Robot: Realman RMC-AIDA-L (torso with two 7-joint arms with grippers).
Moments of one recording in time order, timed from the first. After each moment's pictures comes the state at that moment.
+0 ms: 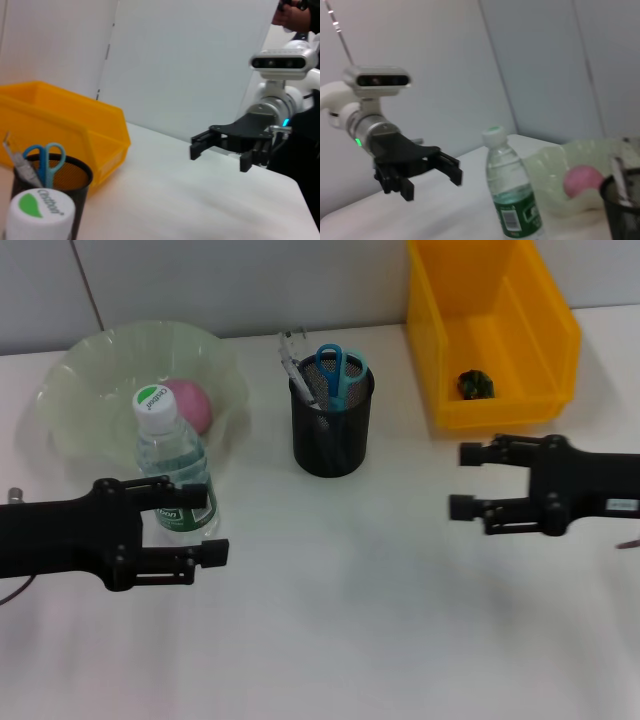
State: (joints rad) left arm -0.45 -1.99 0.98 0.76 1.77 1.69 -1.48; right arm 0.43 1.93 -0.92 -0.59 -1.68 -1.64 1.35
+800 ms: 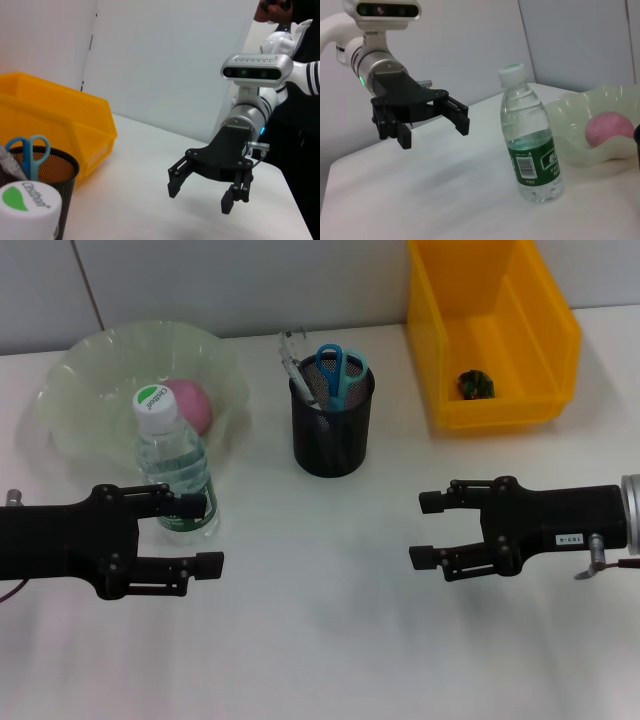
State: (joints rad) left arm -0.49 -1.96 0.98 0.71 1.79 1.72 -1.46; right arm 0.50 1.98 -0.91 -0.54 -1.85 -1.57 1.32
